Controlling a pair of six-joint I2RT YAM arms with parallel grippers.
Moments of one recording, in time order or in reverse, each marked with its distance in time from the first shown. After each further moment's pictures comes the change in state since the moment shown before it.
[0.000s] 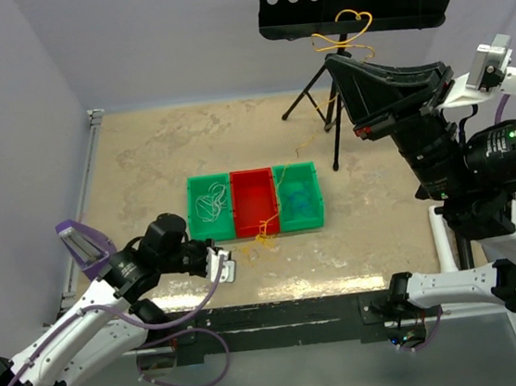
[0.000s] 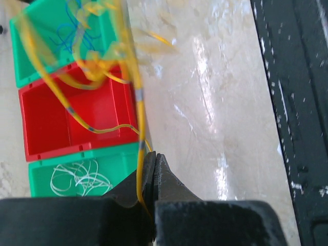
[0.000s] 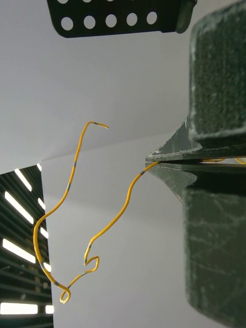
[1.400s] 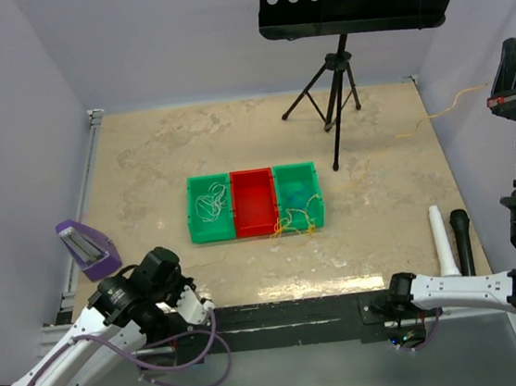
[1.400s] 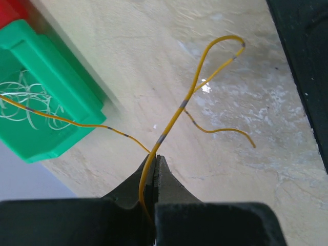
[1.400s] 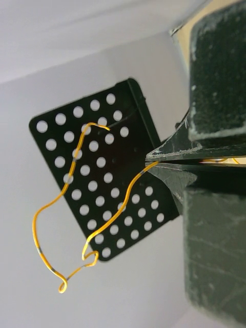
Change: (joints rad) left arm 0.003 -0.249 -0.156 -0.451 -0.489 0.532; right arm 0.004 -0.168 0.013 0.218 0.753 -0.584
